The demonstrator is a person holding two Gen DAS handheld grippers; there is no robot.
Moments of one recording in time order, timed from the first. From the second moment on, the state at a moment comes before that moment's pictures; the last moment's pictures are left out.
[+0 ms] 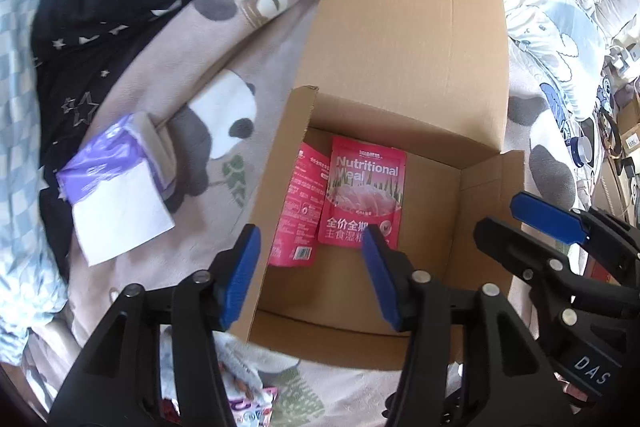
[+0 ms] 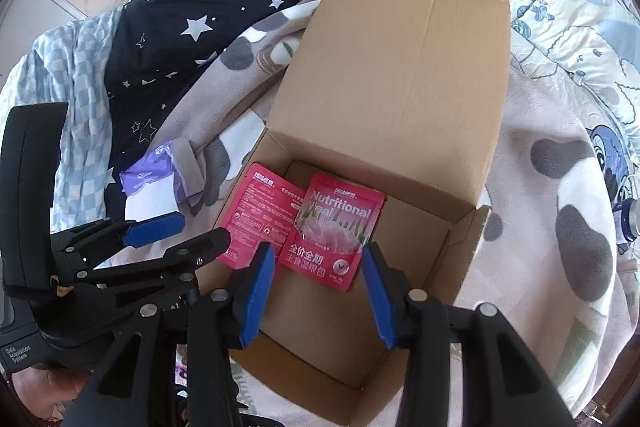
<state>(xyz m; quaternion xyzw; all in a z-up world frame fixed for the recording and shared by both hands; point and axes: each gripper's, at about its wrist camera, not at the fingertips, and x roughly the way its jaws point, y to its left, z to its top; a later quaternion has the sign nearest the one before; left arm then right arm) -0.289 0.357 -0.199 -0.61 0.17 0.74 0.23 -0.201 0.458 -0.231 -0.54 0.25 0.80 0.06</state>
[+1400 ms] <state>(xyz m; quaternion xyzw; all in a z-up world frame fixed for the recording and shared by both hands) -0.080 0.079 -0.168 -0.65 0.05 0.76 0.02 -0.046 0.260 -0.187 -0.60 0.12 0.77 -0.17</state>
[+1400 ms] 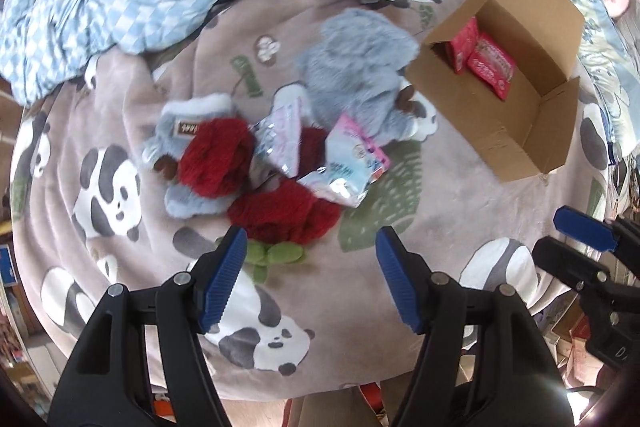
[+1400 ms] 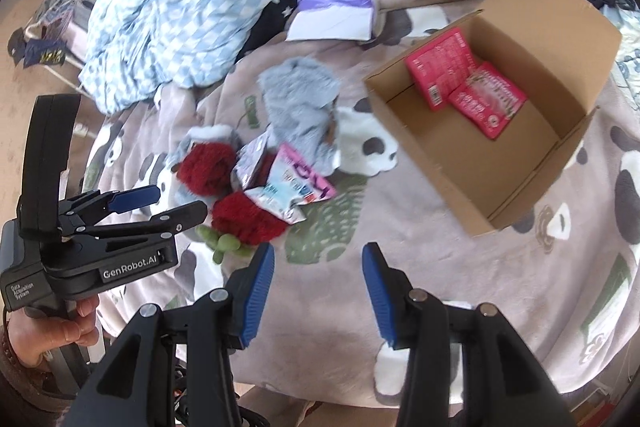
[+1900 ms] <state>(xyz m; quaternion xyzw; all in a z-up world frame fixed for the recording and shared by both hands) -0.071 0.004 -0.177 -0.64 0.01 0.77 -0.03 -0.050 0.173 -0.210 -0.61 0.07 0.75 -0.24</state>
